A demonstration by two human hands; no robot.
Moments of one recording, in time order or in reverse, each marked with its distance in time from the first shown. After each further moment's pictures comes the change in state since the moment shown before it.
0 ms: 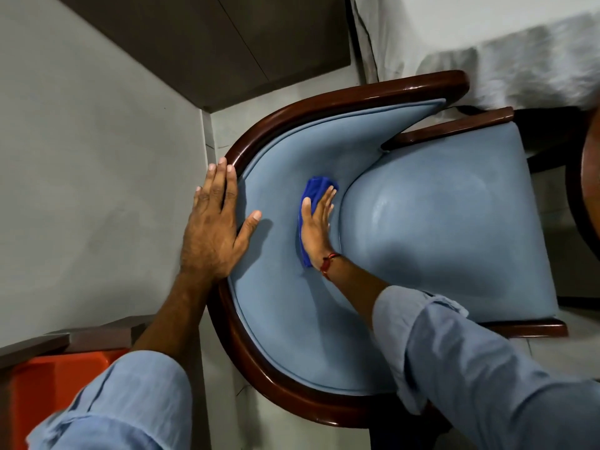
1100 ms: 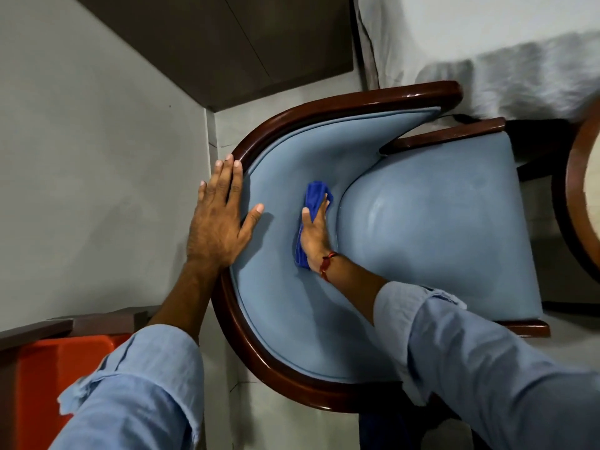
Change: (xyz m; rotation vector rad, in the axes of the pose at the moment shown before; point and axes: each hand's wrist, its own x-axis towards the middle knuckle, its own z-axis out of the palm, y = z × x) left_hand 0.019 0.007 -0.003 -0.028 -0.033 0.047; right_hand -0.011 0.006 -0.011 0.248 -0.006 0.080
